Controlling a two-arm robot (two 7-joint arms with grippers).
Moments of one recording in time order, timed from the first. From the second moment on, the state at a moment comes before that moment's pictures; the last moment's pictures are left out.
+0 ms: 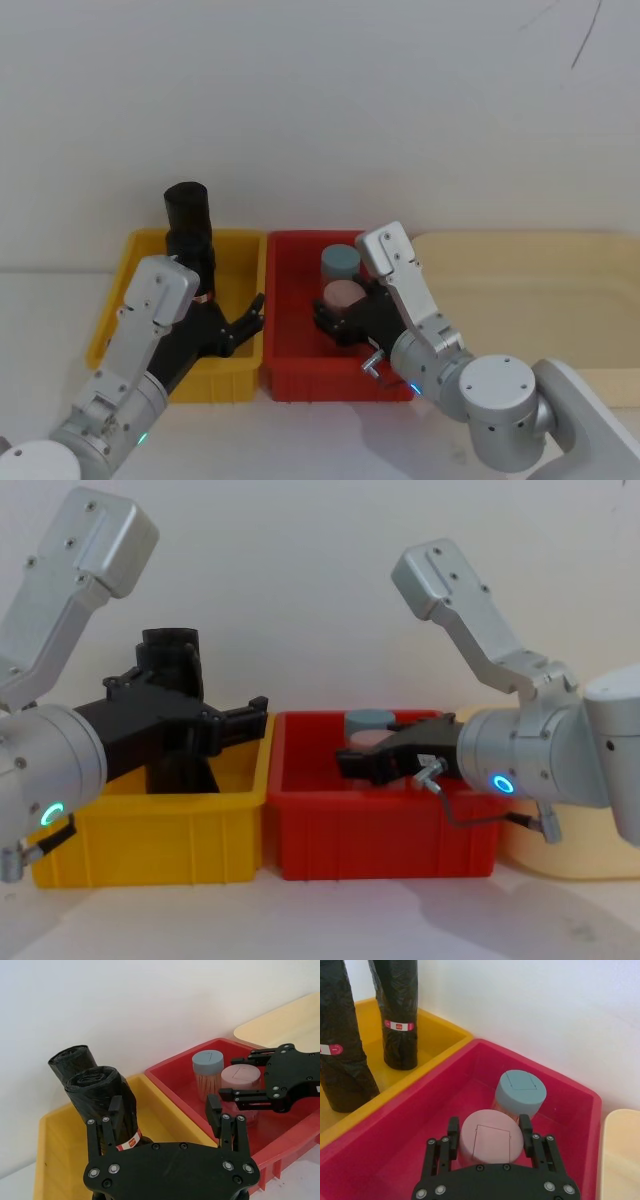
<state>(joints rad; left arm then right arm) -0.24 0.38 0.45 -1.63 -0.20 0.01 -0.01 0.52 0.10 -0.47 -1.21 0.01 0.23 0.21</state>
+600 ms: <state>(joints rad) -0.24 0.38 0.45 -1.63 -0.20 0.01 -0.01 0.51 0.10 -0.46 -1.23 0.01 0.22 0.21</state>
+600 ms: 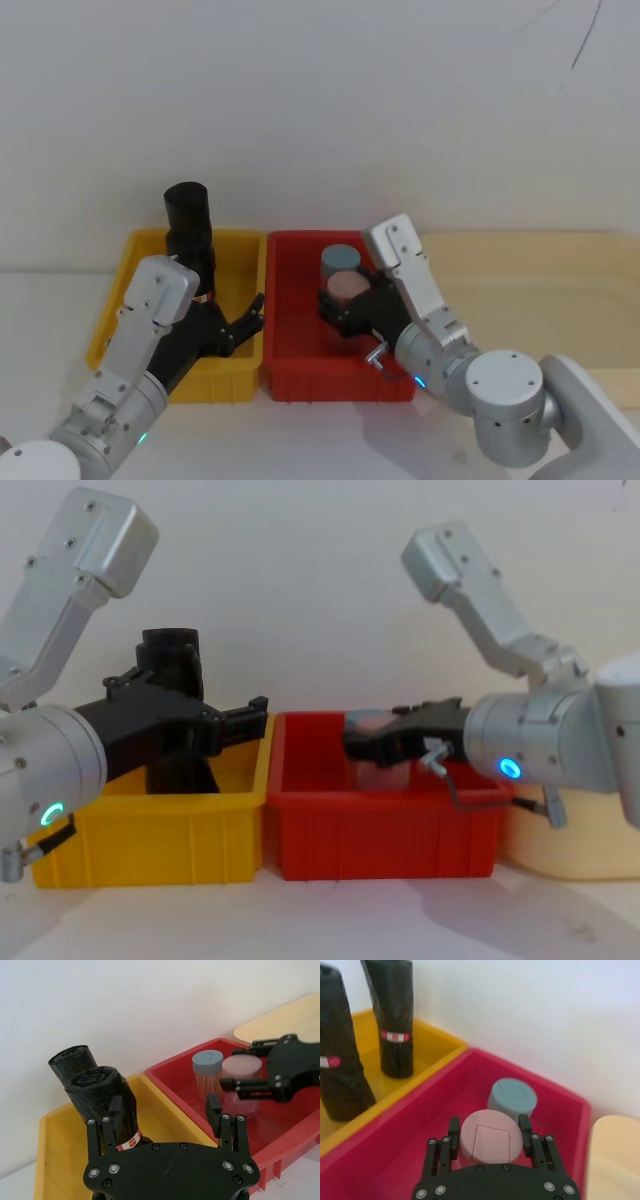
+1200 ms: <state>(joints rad) -0.24 0.38 0.45 -1.63 -0.20 0.01 -0.01 0.49 0.15 -0.34 -1.44 0.04 0.19 0.19</state>
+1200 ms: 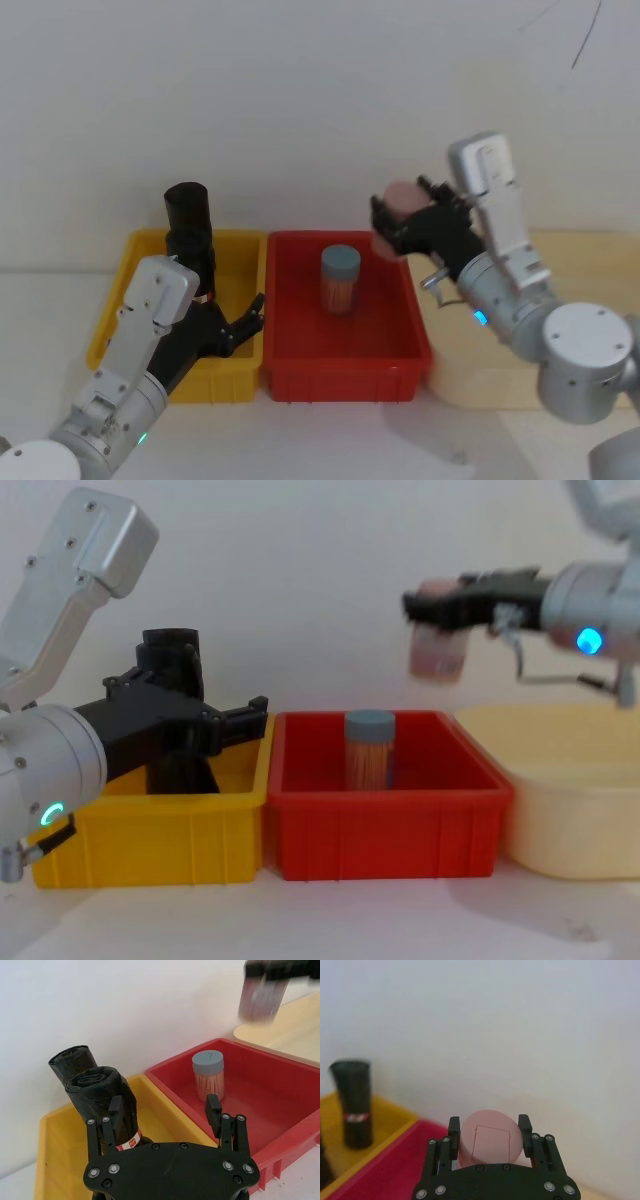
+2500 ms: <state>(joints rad) -0.24 0.38 0.45 -1.63 -0.20 0.01 -0.01 0.39 0.23 -0.19 -1.47 0.01 0.34 0.13</state>
